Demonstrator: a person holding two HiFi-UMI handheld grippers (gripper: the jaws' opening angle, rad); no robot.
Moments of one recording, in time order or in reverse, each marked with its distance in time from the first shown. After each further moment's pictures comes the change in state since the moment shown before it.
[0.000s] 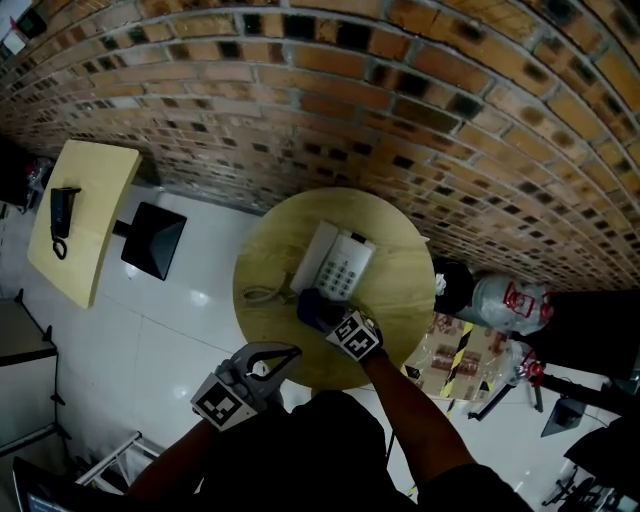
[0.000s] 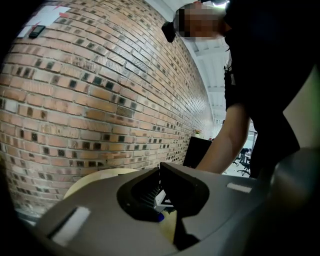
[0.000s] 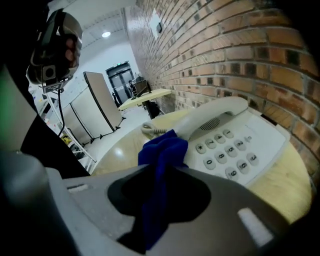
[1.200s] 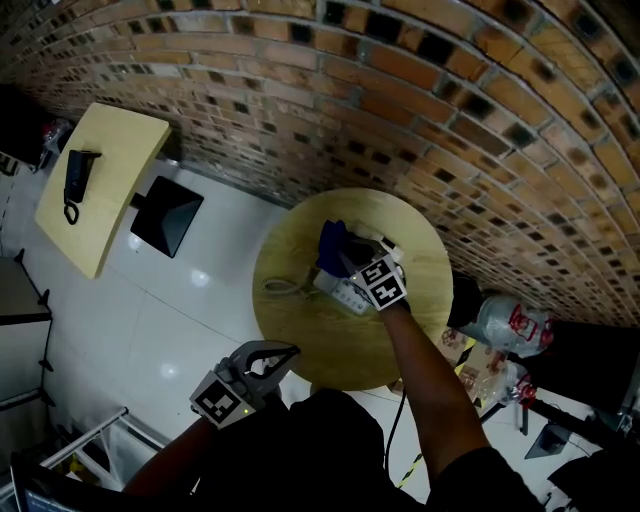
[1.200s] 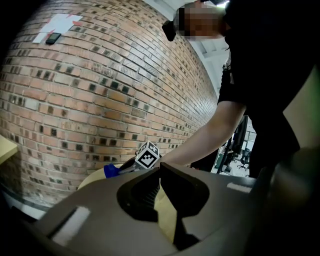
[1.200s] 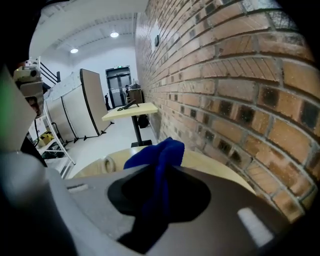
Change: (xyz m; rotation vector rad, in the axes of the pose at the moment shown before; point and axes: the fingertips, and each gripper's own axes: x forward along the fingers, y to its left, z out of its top) left arm -0.053 0.024 -0.019 -0.064 -0.009 0.109; right arm -0.004 -0.105 0.139 -0.109 -0.133 -0.164
